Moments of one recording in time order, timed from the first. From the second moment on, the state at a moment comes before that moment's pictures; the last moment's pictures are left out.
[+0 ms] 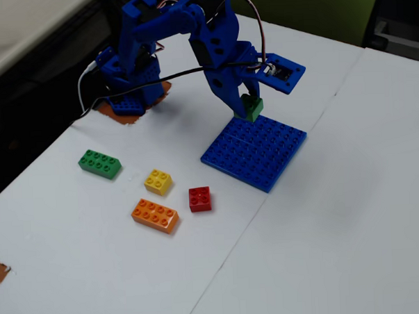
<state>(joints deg) 2.7 64.6 31.3 100.3 -96.6</state>
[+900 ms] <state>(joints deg) 3.1 64.6 33.8 100.3 -97.2</state>
